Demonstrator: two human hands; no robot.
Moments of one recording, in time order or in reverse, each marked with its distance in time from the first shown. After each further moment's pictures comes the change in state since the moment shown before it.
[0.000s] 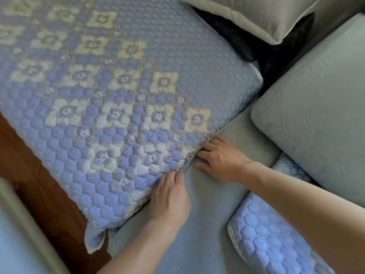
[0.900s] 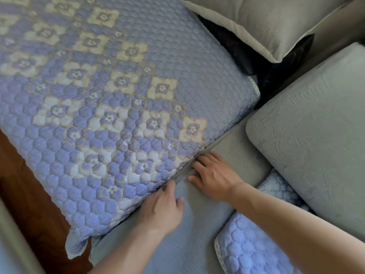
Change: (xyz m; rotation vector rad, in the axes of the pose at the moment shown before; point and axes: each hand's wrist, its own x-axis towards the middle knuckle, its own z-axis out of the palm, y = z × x) left_hand 0.012 0.006 -0.016 -0.151 -0.327 -0.106; right_hand -0.007 -0.013 0.001 0.017 -0.032 0.080
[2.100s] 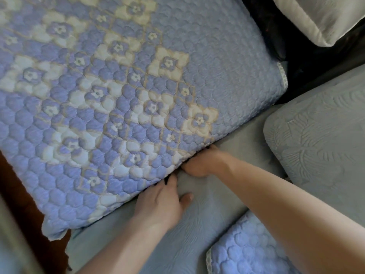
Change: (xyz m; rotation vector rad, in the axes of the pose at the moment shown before) left_hand 0.035 0.014 0.018 0.049 -0.125 -0.100; right_hand 0.098 0.019 0.038 -0.087 -0.581 -0.144
